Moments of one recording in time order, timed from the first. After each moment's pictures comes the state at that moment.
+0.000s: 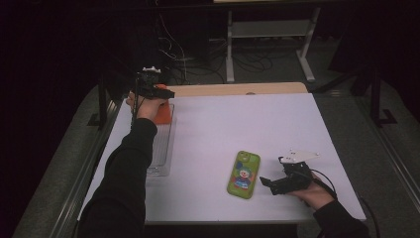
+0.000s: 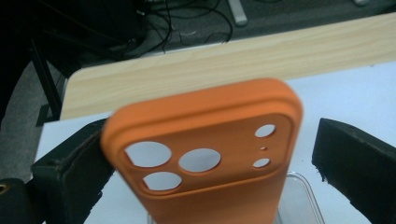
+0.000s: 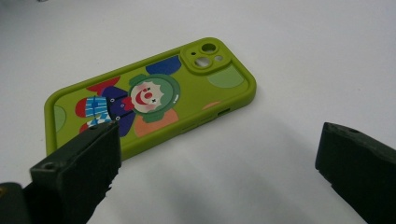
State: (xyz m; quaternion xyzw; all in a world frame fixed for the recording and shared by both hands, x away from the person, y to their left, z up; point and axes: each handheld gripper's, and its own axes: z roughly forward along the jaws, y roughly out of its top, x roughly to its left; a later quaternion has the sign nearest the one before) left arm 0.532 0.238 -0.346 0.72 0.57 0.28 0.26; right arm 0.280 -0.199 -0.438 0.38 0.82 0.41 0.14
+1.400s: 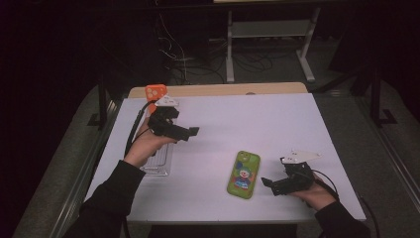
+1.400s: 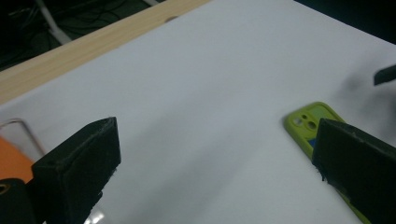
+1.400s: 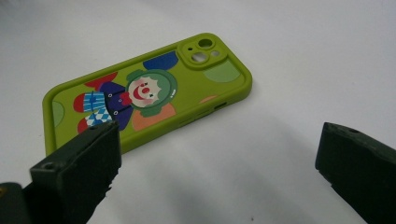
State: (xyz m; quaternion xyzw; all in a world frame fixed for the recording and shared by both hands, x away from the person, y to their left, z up) left arm 0.381 0.180 -0.332 0.83 0.33 0.14 0.42; right arm 0.278 -0.202 -0.436 0.38 0.82 0.40 0.14
